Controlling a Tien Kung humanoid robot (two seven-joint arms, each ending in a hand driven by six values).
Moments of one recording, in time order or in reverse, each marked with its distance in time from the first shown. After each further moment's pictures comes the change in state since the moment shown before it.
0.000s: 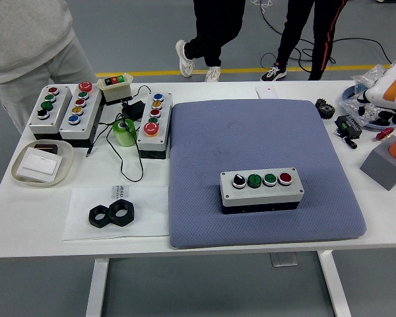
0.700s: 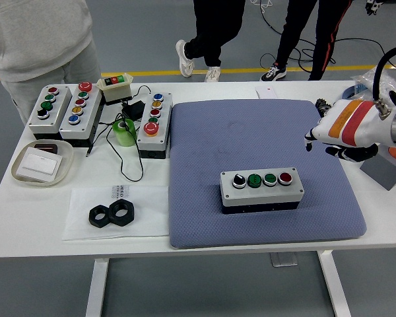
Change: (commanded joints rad) left arm -0.011 0.004 0.016 0.000 -0.014 0.003 -0.005; right arm -0.088 0.174 -0.036 -0.019 -0.011 0.000 -0.007
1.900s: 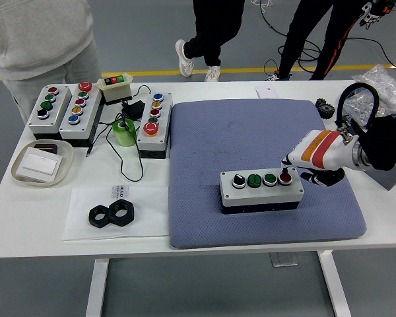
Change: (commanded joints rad) left arm -0.025 -0.006 0.028 0.000 -0.017 -0.001 -0.005; right arm -0.079 0.159 -0.011 -0.108 -0.015 0.000 -0.042
